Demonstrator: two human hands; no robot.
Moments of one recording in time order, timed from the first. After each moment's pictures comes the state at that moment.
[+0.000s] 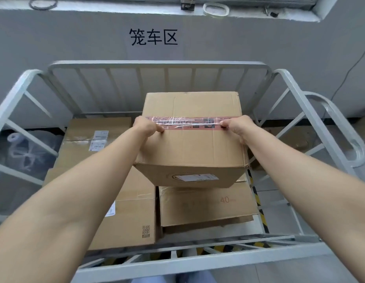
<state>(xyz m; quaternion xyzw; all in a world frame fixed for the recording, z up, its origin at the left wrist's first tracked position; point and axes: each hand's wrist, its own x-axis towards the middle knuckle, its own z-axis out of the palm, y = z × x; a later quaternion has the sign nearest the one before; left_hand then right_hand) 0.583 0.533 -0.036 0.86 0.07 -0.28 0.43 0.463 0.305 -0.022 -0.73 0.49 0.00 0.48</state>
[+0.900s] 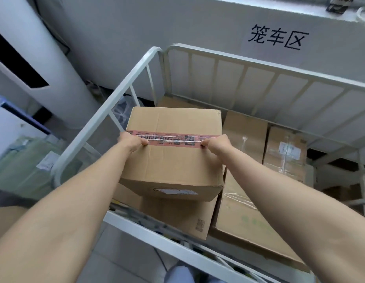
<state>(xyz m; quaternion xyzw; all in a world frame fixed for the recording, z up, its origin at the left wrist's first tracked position) 0.591 0.851 -0.079 0.83 0.34 -0.16 0.42 0.578 0.598 -0.095 -0.77 0.33 0.19 0.51</state>
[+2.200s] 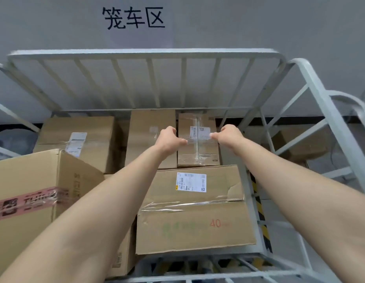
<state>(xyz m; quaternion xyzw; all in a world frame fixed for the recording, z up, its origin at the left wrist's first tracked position) 0.591 0.375 -0.142 0.88 -0.07 -0.31 0.36 0.519 0.206 -0.124 -0.81 0.40 0.12 0.42</state>
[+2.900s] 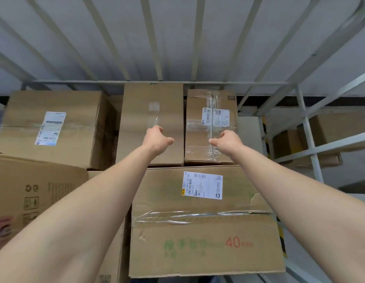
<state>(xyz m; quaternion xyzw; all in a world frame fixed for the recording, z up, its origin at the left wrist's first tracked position) 0.669 0.392 -0.310 0.89 0.03 -0.32 0.31 0.580 0.208 -0.292 -0.78 0.42 0.21 0.41</state>
